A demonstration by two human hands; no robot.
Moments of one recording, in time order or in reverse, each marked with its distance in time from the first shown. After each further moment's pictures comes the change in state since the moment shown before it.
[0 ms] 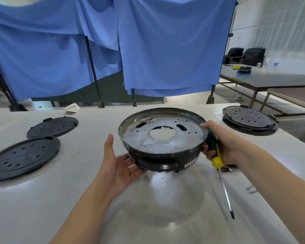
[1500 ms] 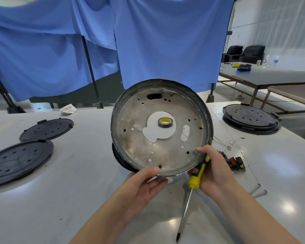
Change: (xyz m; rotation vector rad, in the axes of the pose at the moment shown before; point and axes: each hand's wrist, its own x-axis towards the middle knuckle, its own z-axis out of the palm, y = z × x) left_hand -0.006 -0.049 0.032 0.005 -0.093 -0.016; right_hand -0.005 0.069 0.037 0.582 -0.019 -0.215
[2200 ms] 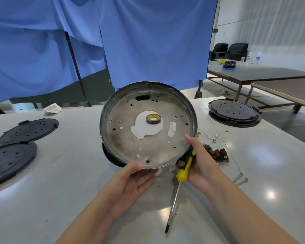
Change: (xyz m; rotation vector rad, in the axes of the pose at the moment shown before) left_hand 0.005 -0.001 -0.005 0.027 -0.056 -0.071; right_hand -0.006 -0.001 -0.001 -0.050 -0.011 -0.030
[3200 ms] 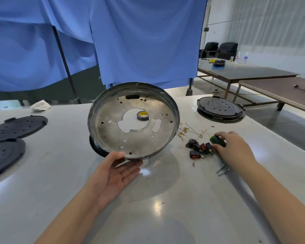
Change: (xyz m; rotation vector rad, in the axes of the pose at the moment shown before) left_hand -0.002 0.007 -0.009 -0.053 0.048 0.036; right_hand 0.019 -0.079 -0.127 -1.743 0.573 -0.546
